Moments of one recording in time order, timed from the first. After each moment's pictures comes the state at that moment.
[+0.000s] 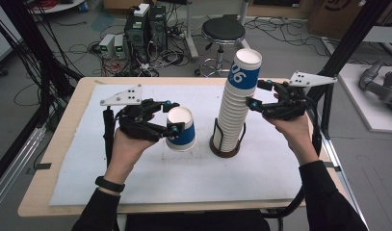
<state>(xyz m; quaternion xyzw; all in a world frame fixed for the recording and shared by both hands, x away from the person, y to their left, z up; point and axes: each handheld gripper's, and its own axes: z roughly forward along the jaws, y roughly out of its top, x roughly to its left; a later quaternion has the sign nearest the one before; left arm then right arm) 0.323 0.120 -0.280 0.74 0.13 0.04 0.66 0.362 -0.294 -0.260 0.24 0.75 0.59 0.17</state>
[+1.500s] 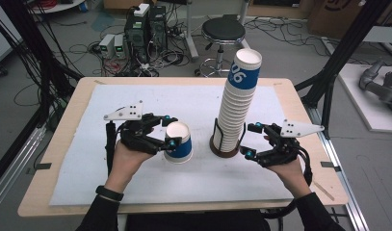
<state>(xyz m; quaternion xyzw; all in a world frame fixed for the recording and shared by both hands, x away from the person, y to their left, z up) 0.321 0.127 -0.321 0.74 0.13 0.01 0.66 0.300 -0.288 -0.344 0.19 0.77 0.60 0.11</state>
